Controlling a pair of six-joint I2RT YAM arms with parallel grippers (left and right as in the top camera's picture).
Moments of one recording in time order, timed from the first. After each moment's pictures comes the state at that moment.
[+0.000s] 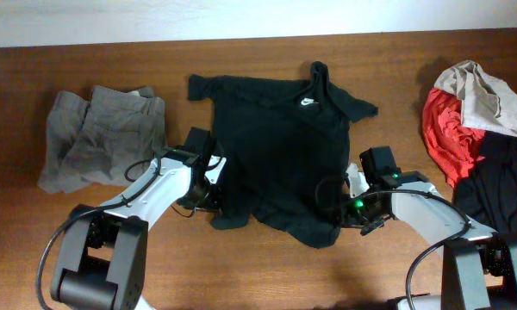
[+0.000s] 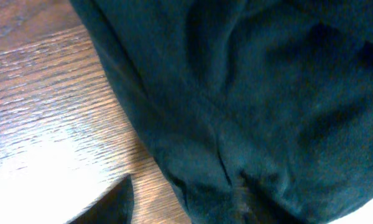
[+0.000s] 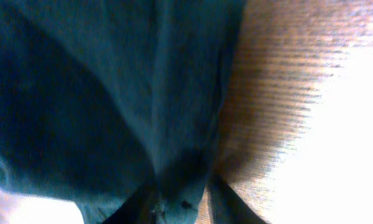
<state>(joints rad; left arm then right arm) -0.32 1.78 1.02 -0.77 0.18 -0.08 0.11 1.55 0.71 -0.66 -0.35 0.16</state>
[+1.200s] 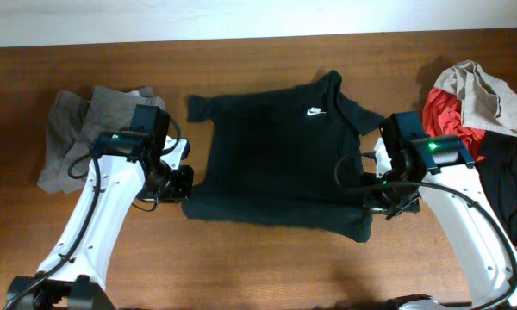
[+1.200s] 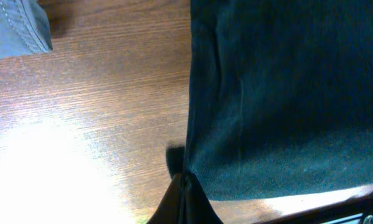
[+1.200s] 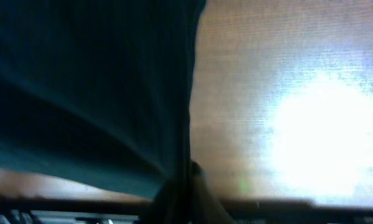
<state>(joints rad) -0.14 1.55 1.23 -1.20 0.16 -0.05 0.11 1.39 1.16 -1.33 -0.14 0.23</state>
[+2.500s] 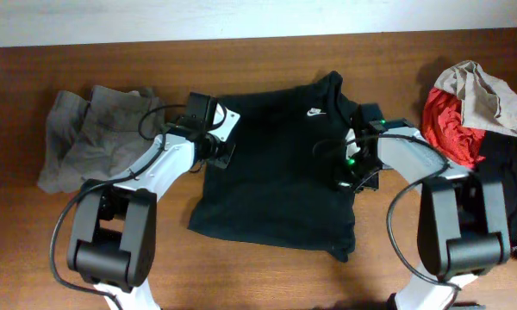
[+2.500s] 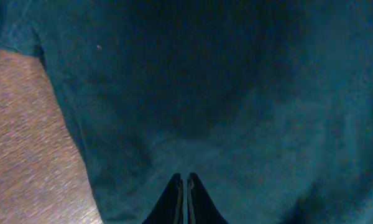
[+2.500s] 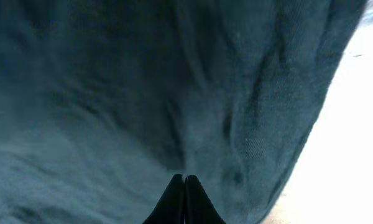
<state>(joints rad) -0.30 1.93 1.24 -0.46 0.20 0.18 0.11 1.88 1.16 -0.89 -0.27 0.28</state>
